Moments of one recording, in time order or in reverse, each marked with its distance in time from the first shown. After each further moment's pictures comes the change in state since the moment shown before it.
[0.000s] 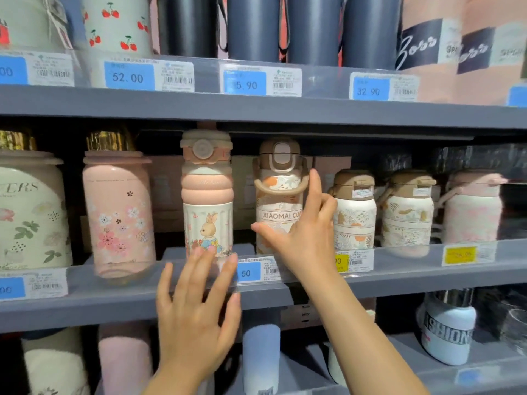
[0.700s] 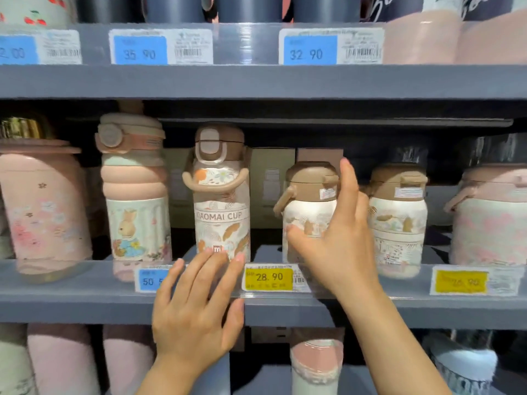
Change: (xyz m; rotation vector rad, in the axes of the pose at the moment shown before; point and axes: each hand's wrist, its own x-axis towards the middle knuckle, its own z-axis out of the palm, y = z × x) left_hand 0.021 0.084 0.068 0.231 0.042 0.124; right_hand 0.034 0.105 -0.072 0.099 -0.079 -0.032
